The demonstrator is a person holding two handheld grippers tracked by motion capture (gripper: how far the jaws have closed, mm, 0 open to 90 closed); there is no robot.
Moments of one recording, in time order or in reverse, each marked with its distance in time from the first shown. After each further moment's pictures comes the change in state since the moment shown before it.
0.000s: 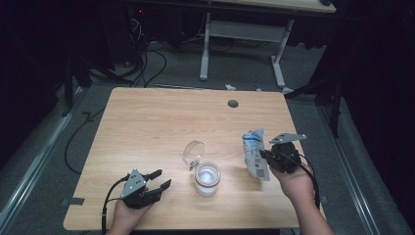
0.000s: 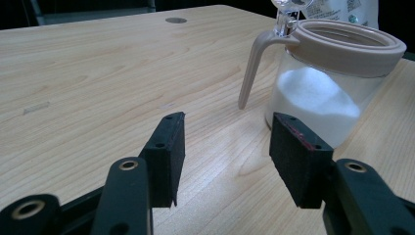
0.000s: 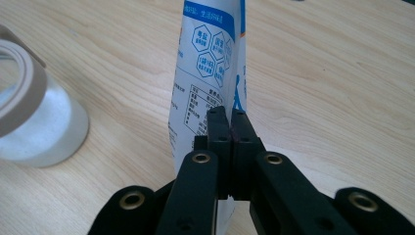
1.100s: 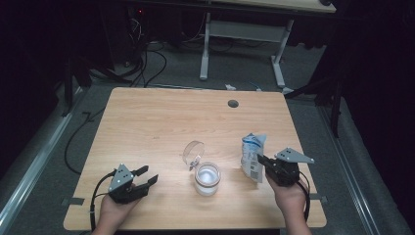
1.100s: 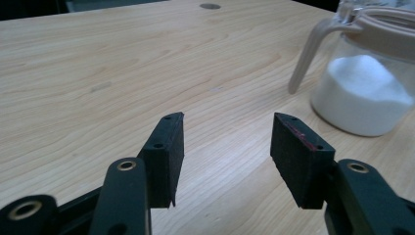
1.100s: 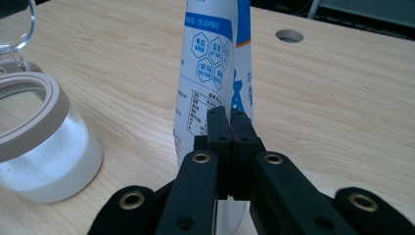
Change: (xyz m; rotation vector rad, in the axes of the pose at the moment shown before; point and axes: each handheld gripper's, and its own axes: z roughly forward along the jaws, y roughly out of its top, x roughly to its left) left arm 0.035 0.000 -0.022 0.058 0.093 -0.021; right arm 0.013 -0.045 0.008 -0.273 0.007 0.069
